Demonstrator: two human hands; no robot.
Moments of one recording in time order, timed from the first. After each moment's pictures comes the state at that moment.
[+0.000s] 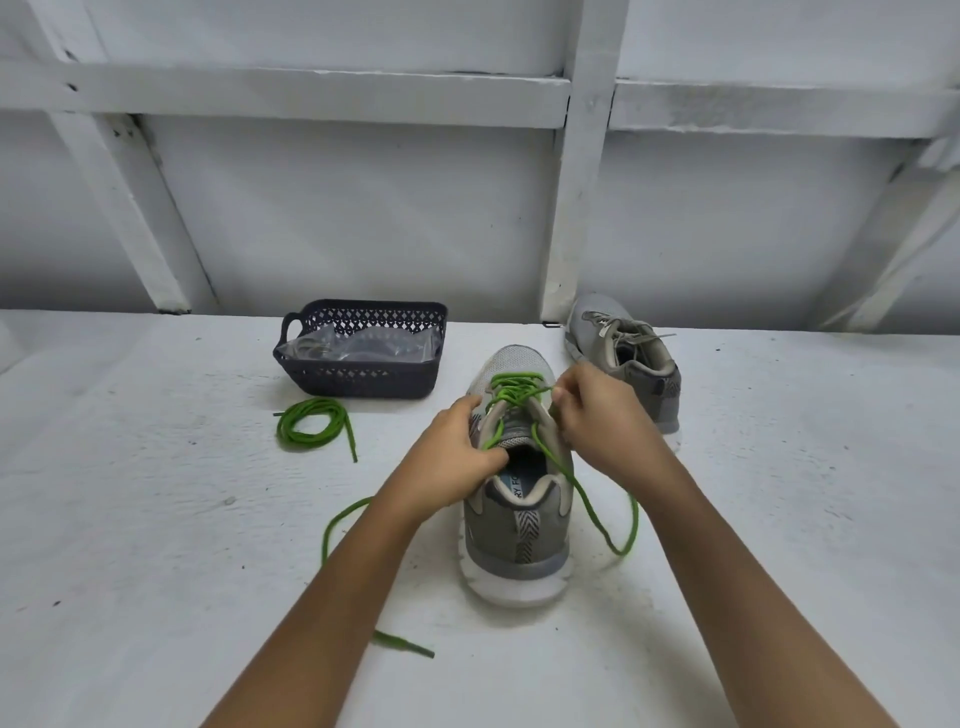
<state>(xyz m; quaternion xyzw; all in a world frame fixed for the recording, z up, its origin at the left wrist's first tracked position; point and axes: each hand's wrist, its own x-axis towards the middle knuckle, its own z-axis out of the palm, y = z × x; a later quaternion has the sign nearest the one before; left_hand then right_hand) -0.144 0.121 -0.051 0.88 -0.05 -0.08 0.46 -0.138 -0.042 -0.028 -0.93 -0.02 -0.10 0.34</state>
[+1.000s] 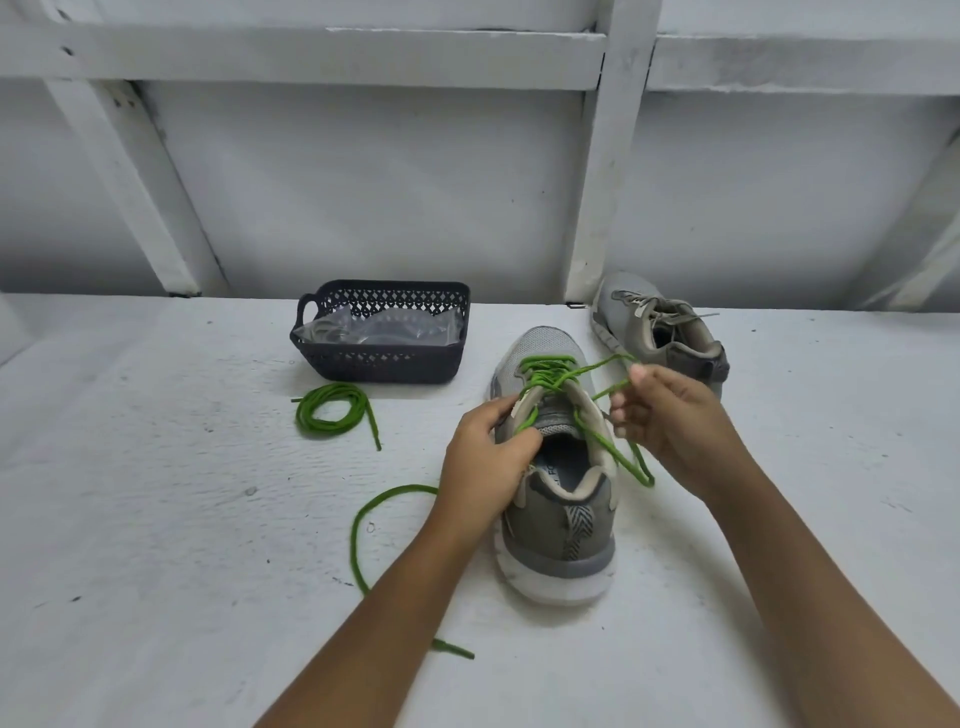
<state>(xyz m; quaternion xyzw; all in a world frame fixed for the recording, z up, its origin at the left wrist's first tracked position) -0.156 0.109 -0.073 0.77 0.02 -0.01 0.64 -0.130 -0.070 -0.062 -0.63 0.00 -0.01 0.78</state>
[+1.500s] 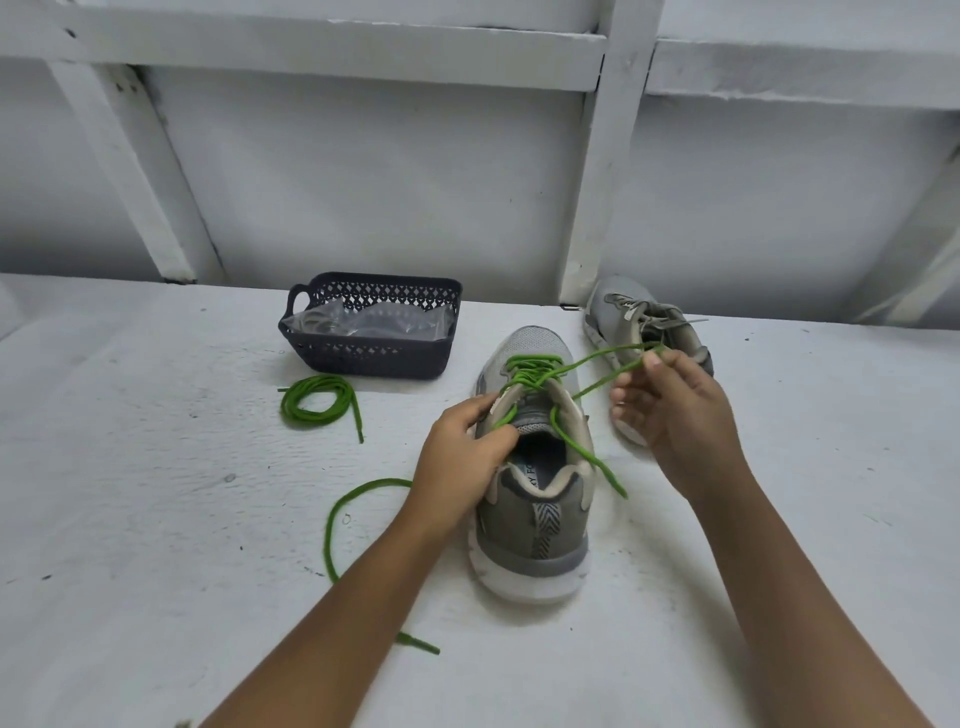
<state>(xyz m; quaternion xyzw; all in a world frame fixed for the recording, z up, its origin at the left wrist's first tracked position) -0.156 0.109 -0.073 0.76 0.02 0.00 0.65 -0.133 -0.075 -0.050 -0.55 0.02 -0.07 0.83</state>
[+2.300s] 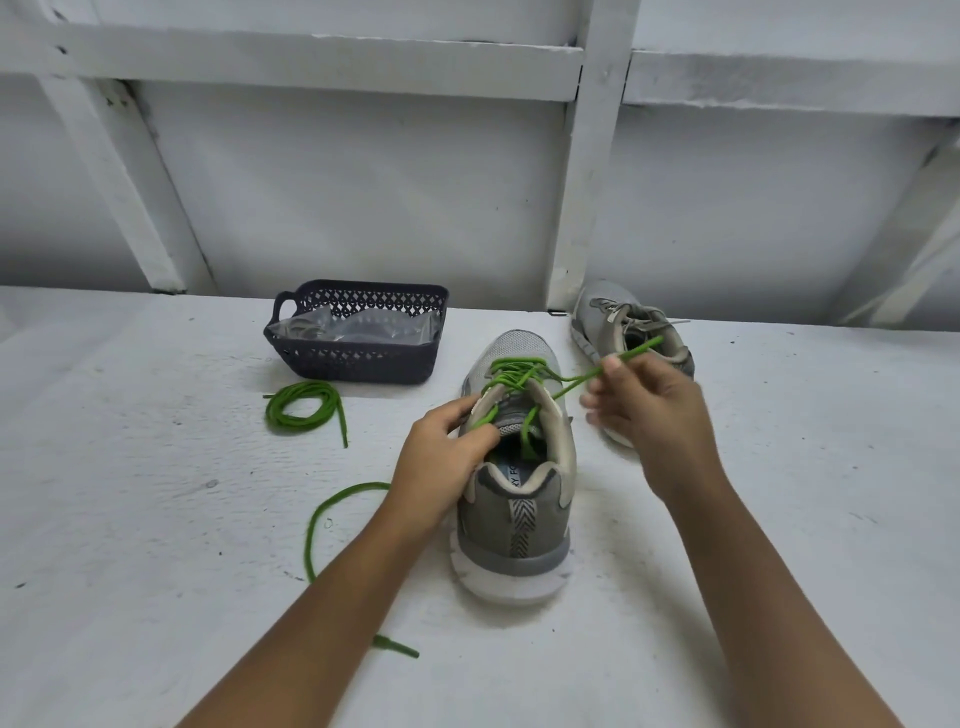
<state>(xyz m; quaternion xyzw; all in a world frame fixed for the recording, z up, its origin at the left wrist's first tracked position) -0.156 0.110 -0.072 0.75 0.00 0.00 0.66 -0.140 -0.068 -0.049 -0.66 0.02 -0.13 0.74</state>
